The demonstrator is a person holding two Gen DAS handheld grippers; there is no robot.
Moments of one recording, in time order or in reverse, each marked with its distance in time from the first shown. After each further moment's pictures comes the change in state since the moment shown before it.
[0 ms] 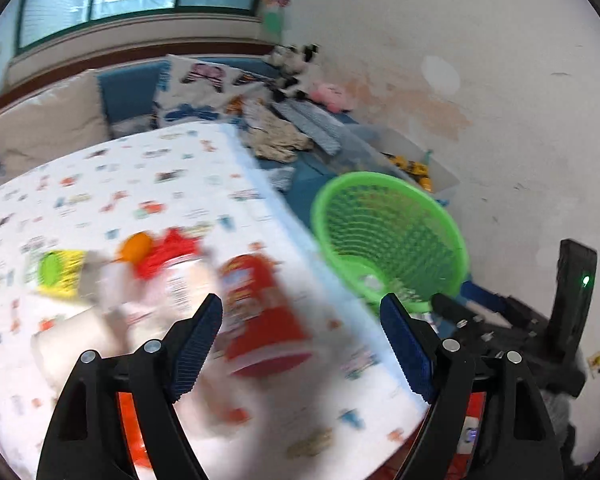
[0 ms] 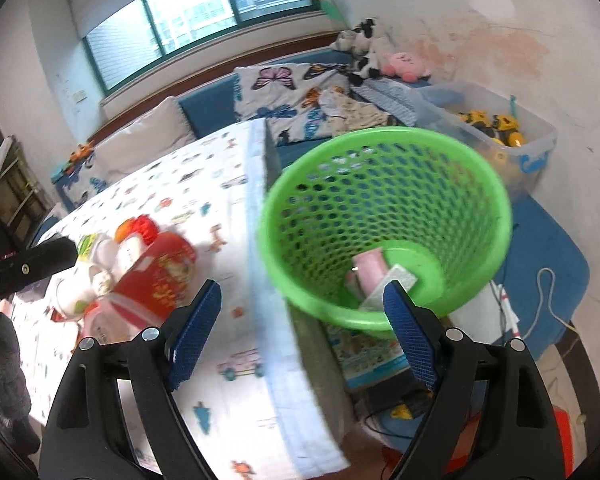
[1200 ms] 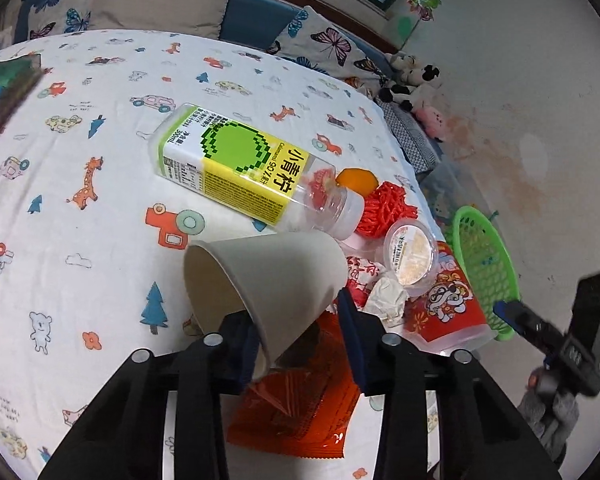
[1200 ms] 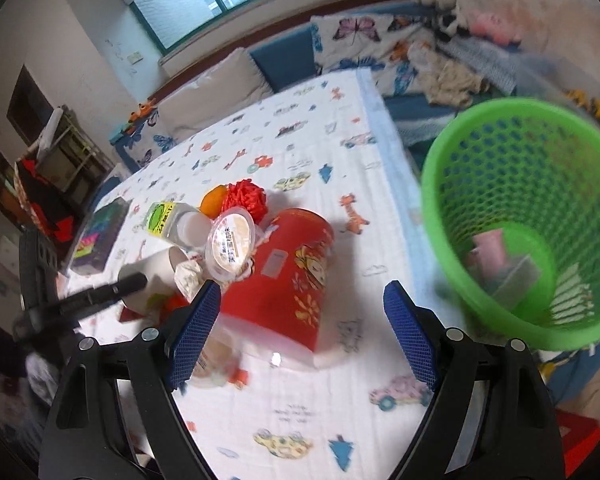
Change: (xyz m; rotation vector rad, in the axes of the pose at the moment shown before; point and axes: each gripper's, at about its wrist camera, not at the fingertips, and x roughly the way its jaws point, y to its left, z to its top) left arm 0.008 0.186 -0.062 -0.427 0.068 0.018; right arm 0.074 0.089 0.027 -0.003 0.220 0.280
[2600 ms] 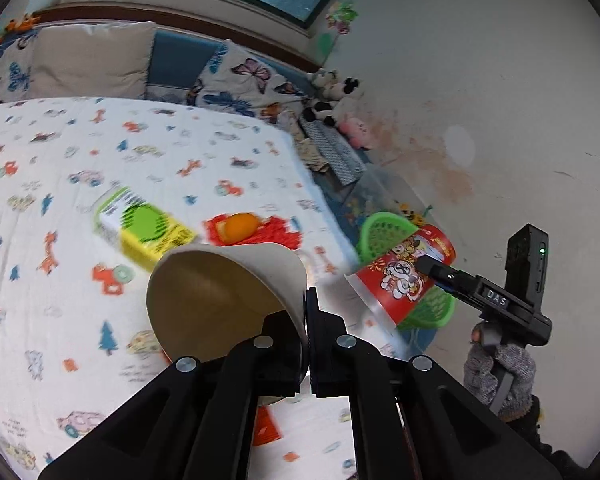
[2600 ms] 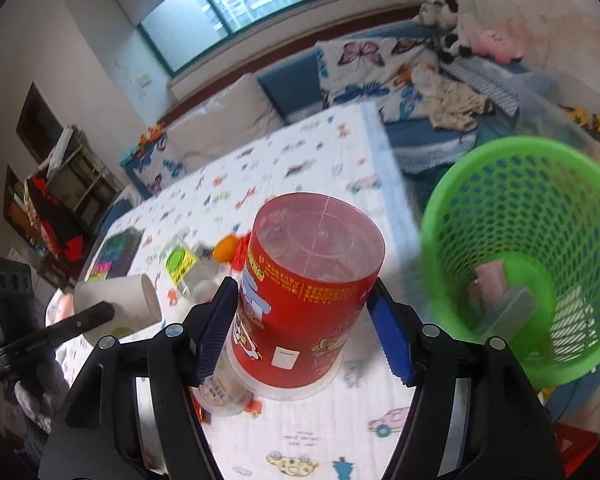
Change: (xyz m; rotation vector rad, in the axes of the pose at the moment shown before) left arm -0.063 -0.062 0.009 0.170 -0.084 -0.206; right arm -0.046 -0.008 0.027 -0.005 -0.145 -0.020
